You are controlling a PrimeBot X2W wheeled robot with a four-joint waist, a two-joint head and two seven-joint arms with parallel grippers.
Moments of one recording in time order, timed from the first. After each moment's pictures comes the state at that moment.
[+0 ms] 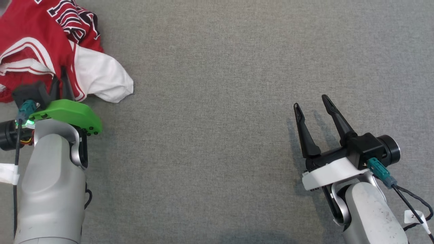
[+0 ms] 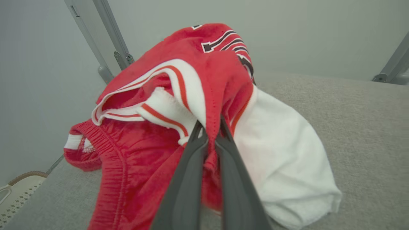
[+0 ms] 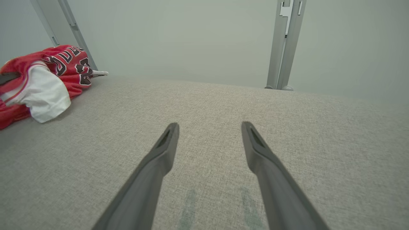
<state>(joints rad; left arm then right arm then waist) -0.74 0.16 0.02 0.88 -0.22 0.00 -0.26 -0.24 -0.05 0.13 0.13 0.03 0.13 -0.26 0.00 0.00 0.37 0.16</state>
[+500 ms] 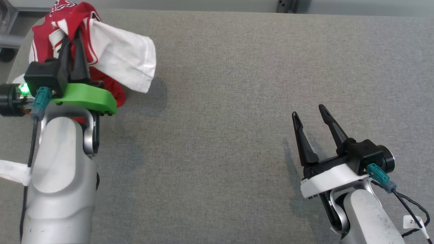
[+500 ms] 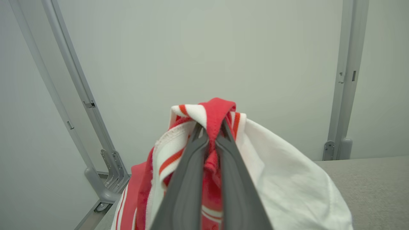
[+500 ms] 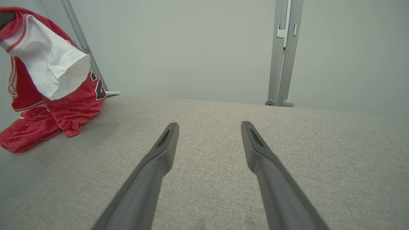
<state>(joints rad) -0.69 0.13 -0.06 0.50 -0.11 0.00 -0.26 -0.21 -0.05 0.15 0.14 0.10 0.13 -0.26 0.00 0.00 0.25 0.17</state>
